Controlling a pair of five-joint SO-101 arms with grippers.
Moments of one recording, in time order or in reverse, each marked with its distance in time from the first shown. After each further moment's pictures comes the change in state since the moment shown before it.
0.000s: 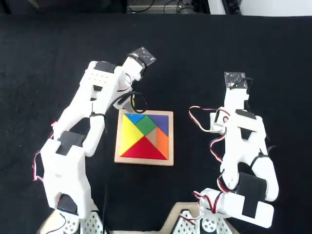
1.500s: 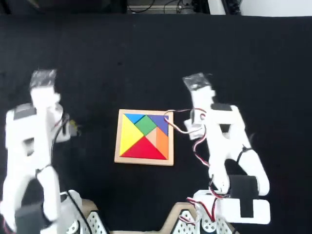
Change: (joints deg) left arm -32.8 -50.6 55.6 -6.9 24.8; right arm -15.7 -0.3 -3.5 13.7 8.3
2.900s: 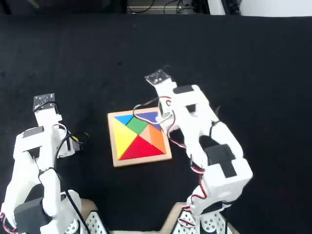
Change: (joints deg) left arm -1.1 3.5 12.6 -12.0 2.5; right arm -16.2 20.9 -22.9 9.8 -5.1
